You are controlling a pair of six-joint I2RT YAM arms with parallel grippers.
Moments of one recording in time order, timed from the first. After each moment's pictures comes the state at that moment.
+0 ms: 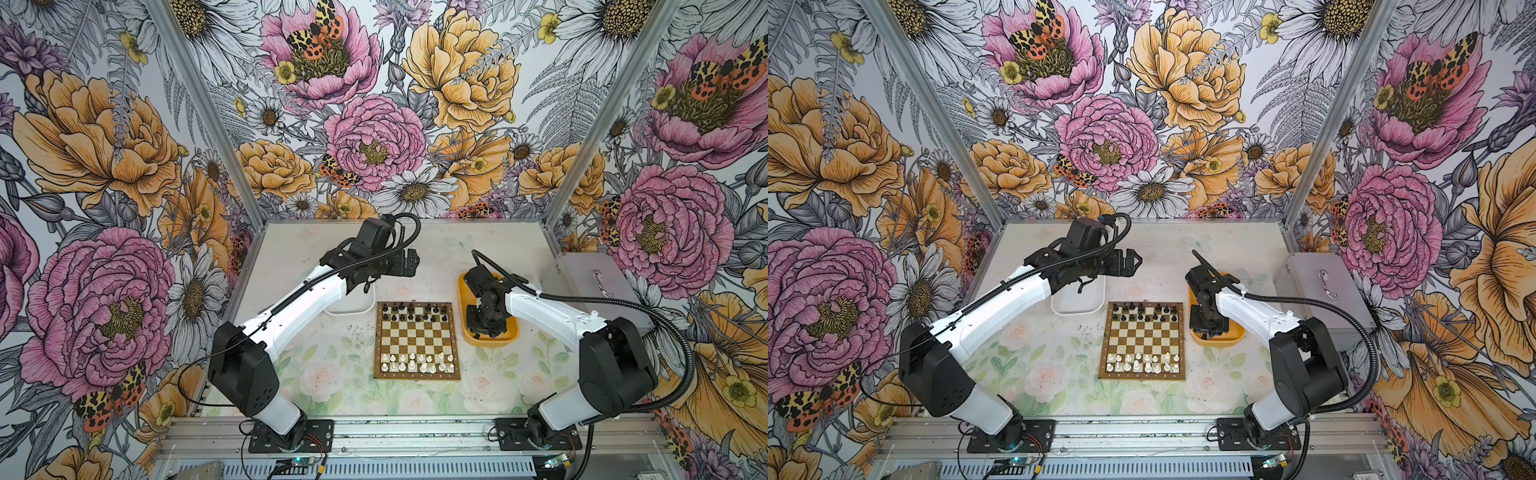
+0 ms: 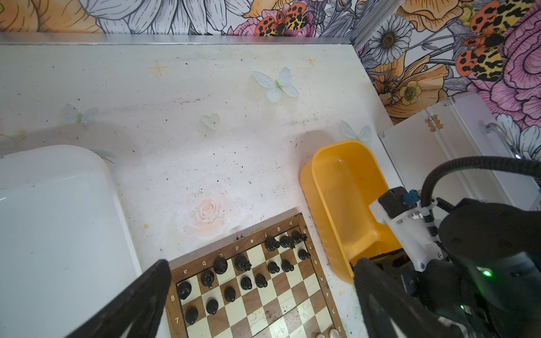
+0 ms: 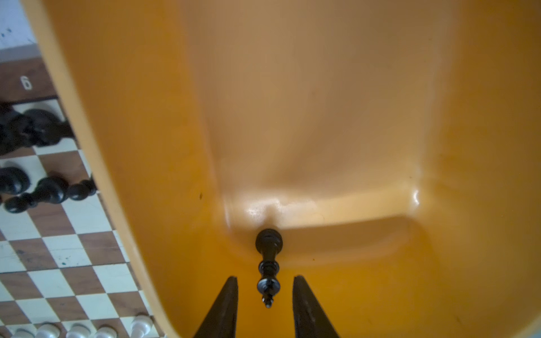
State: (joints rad) left arm -0.62 1.57 1.44 -0.55 0.06 -0.41; right arm 0.42 1.53 1.01 -0.97 0.01 0.56
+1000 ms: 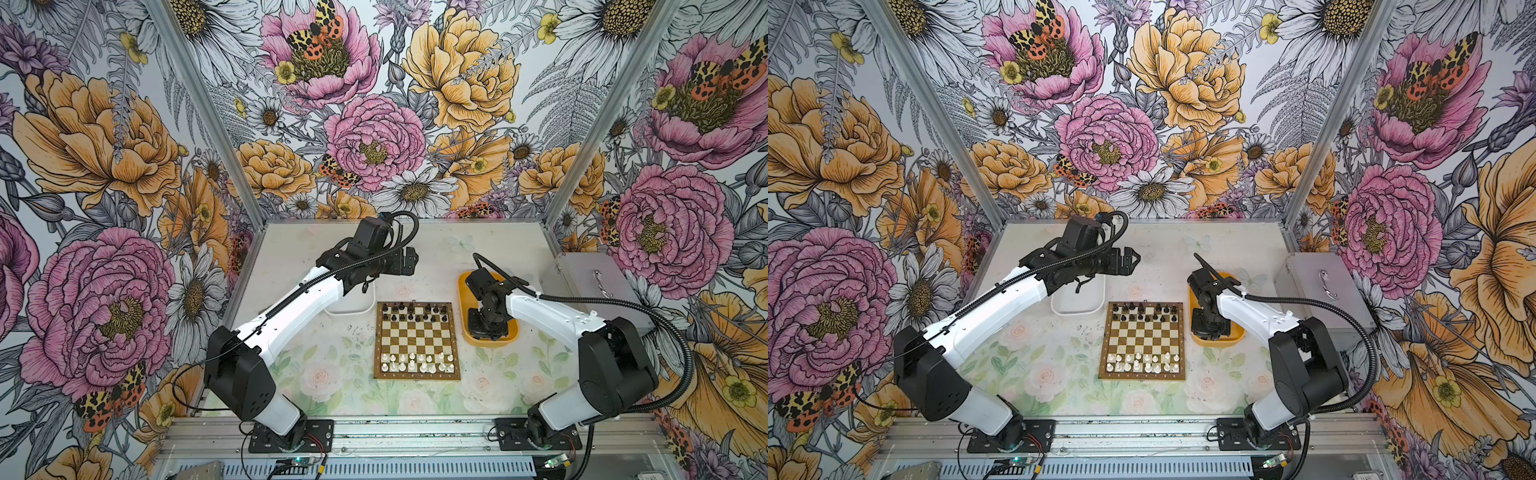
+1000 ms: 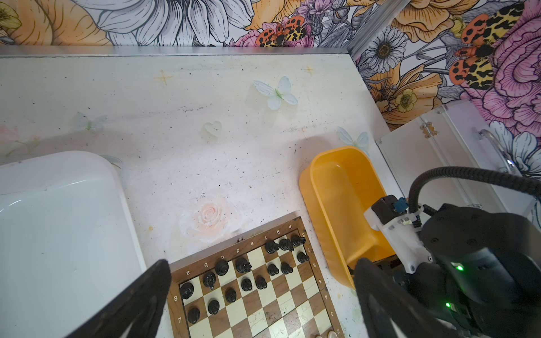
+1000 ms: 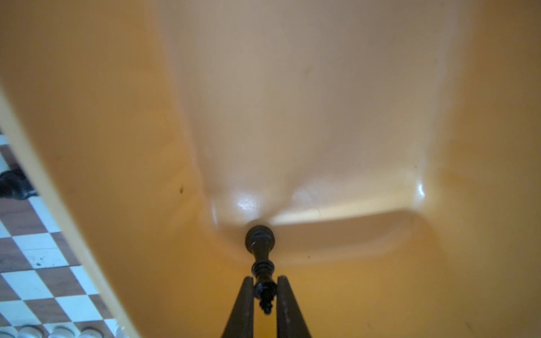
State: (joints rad) left arm -0.62 1.54 1.44 -0.55 0.04 -0.41; right arm 0.41 1.53 0.99 -0.96 0.00 0.56
